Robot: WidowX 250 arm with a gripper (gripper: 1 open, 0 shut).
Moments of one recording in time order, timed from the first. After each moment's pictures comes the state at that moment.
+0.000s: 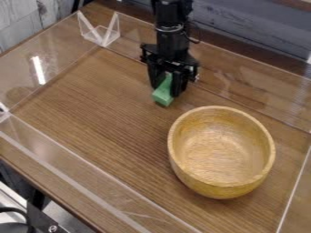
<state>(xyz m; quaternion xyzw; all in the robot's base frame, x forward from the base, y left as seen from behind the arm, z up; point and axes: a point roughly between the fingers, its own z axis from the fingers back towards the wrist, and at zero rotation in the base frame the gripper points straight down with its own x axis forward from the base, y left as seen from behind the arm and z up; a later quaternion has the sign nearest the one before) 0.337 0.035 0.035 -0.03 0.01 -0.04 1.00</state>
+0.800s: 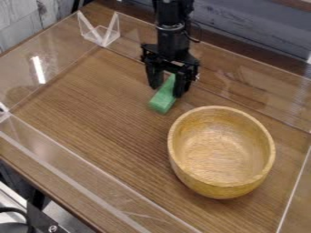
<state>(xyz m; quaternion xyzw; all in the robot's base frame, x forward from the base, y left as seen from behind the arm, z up) 0.337 0.035 0.036 -0.03 0.02 -0.04 1.00</state>
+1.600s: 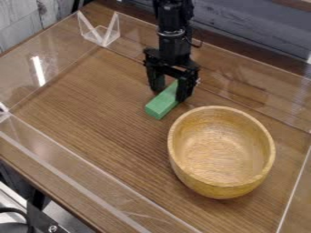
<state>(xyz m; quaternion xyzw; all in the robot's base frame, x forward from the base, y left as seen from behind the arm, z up) 0.342 0.038 0.023 -0.04 0.02 -0.05 1.00</state>
